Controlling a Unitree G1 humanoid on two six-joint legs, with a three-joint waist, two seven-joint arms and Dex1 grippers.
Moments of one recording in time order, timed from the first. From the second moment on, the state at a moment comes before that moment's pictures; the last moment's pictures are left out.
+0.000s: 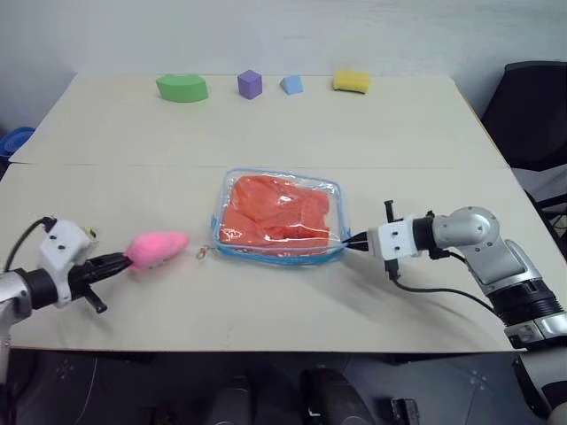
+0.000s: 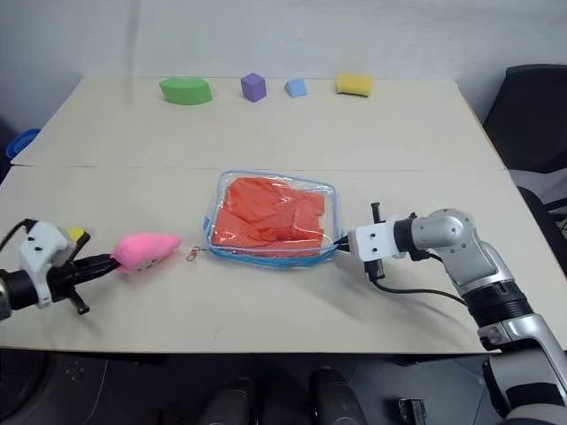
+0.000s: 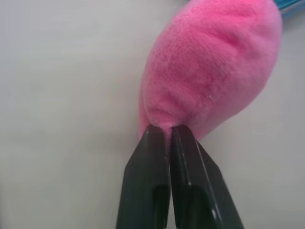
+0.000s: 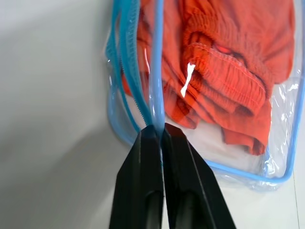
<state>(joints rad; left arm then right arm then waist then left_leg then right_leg) 0.03 0.87 0.44 -0.09 -0.32 0.45 -0.94 -0.63 -0.78 0.27 0.27 -0.01 -0.34 1.17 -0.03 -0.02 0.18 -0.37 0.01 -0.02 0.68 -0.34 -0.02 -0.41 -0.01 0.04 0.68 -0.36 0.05</state>
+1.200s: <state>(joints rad) -0.59 0.86 -0.29 0.07 0.04 -0.10 -1.10 -0.25 -0.90 -0.06 -0.55 0.62 0.61 1.03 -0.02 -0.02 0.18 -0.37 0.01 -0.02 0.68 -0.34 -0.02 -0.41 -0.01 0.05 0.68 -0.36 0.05</state>
